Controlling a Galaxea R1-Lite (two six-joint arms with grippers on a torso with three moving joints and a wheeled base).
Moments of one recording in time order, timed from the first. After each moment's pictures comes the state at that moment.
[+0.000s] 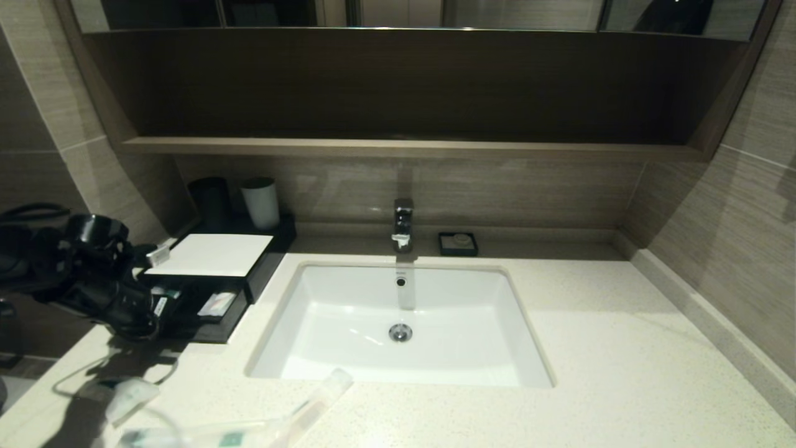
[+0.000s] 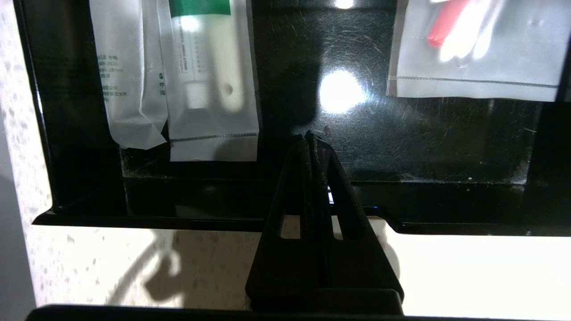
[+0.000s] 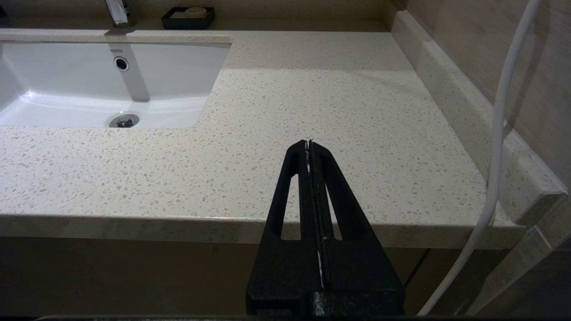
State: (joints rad) left arm 0.30 2.02 -1.18 0.25 -0.15 0.35; right arm 0.00 0.00 0.00 0.00 0.00 0.00
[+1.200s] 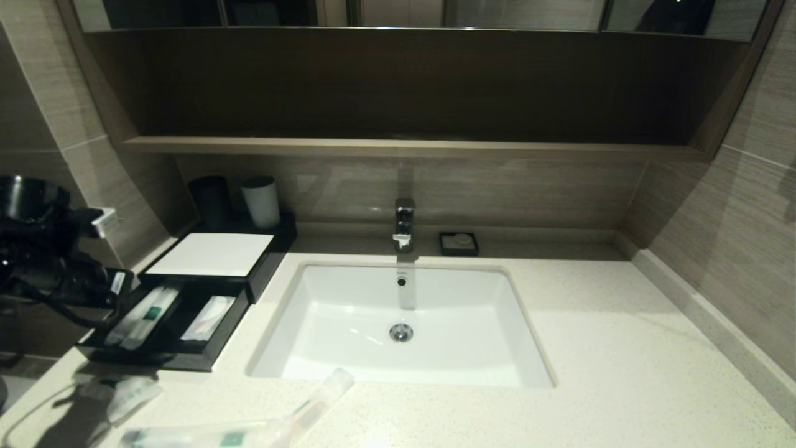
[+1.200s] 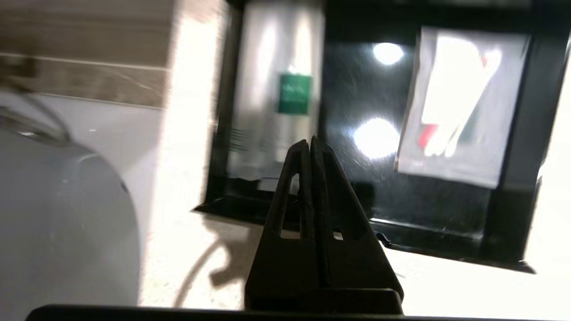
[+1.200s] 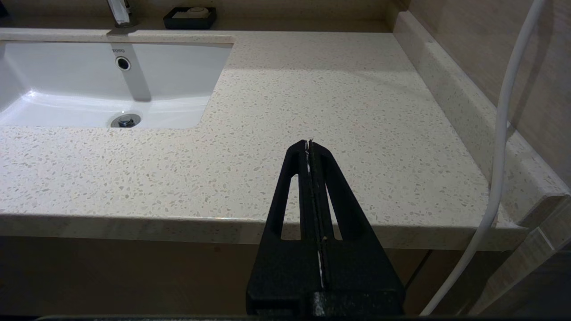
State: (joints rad) left arm 0.31 1.72 -1.08 0.17 -0.05 0.26; right arm 0.00 0.00 0.00 0.00 0.00 0.00
